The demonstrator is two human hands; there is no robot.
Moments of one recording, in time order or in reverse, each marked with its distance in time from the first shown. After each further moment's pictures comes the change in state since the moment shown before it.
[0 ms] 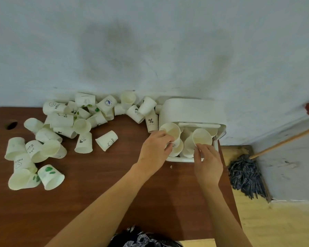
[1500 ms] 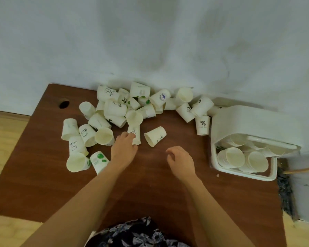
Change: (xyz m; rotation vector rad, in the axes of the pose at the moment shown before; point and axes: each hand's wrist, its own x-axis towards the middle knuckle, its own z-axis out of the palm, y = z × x) left_hand -0.084 -0.248 -0.142 0.356 -0.109 -0.645; right_hand -0.056 -0.170 0.177 -0.053 -0.786 -0.226
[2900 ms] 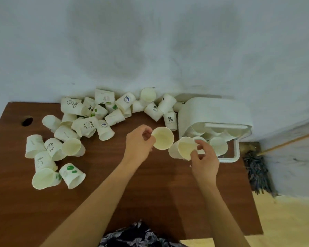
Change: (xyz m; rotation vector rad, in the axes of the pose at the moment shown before) left_hand -0.041 0.176 -0.023 -0.695 -0.086 0.053; right_hand -0.087 0.072 -0.102 0.437 0.649 0.356
